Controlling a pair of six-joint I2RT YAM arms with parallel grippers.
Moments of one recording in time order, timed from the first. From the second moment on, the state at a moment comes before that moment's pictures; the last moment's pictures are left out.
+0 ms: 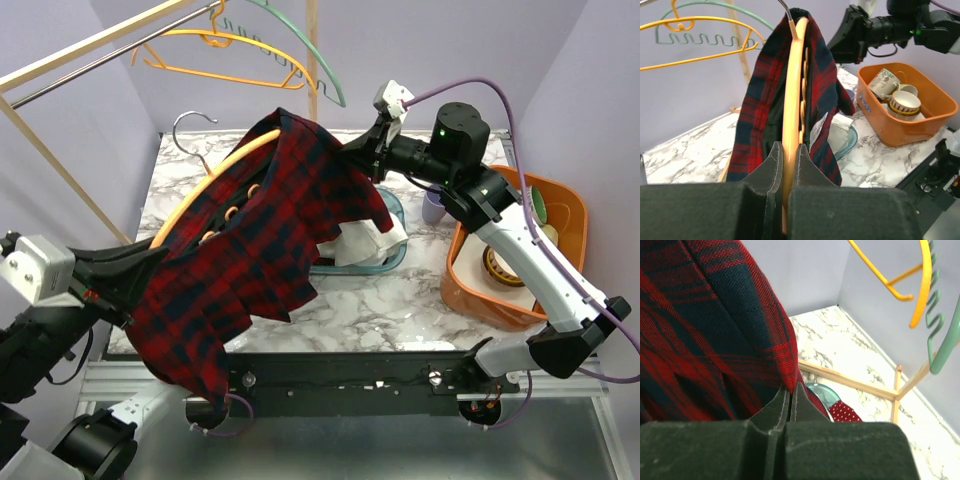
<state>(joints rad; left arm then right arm) -0.44 0.79 2.15 -1.25 0.22 0.01 0.64 1.40 1.65 -0.27 -0.49 -0.13</state>
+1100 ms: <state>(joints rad) -0.44 0.79 2.14 -0.97 -0.16 -0.14 0.52 1.27 1.32 0.04 -0.58 0.25</state>
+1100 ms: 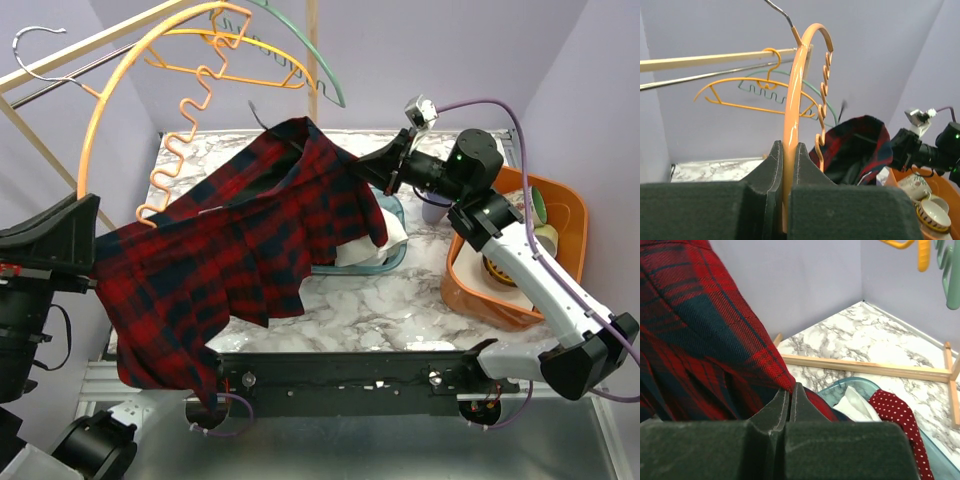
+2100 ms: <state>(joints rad) -0.44 0.88 1.87 -0.44 -0.21 -0.27 0.65 1.33 1.82 -0.27 -0.91 0.32</state>
